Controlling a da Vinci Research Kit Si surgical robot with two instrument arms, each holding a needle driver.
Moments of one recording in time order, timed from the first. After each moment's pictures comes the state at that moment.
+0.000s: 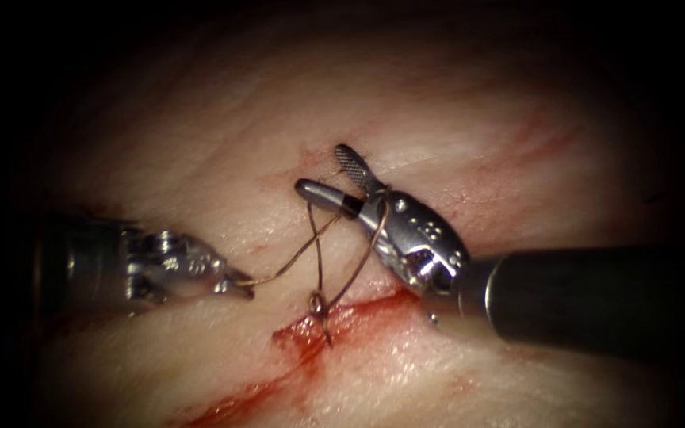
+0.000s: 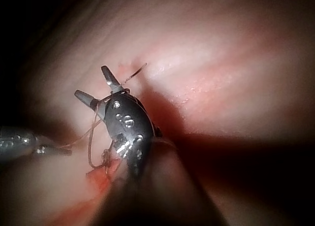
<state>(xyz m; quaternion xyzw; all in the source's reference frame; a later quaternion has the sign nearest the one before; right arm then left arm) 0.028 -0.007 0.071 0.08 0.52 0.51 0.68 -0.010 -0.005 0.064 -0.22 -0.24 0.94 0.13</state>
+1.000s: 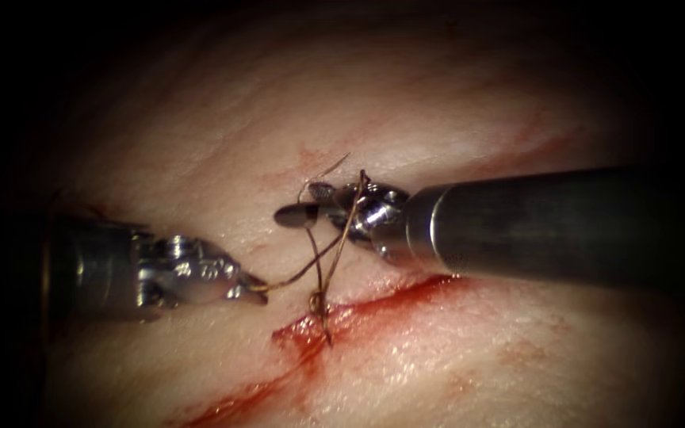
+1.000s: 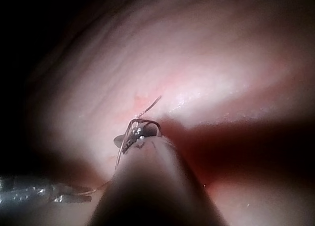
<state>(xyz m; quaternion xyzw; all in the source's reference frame) 0.033 -0.006 0.077 0.22 0.29 0.53 0.77 -0.011 -0.005 0.063 -0.22 -0.23 0.94 0.12</state>
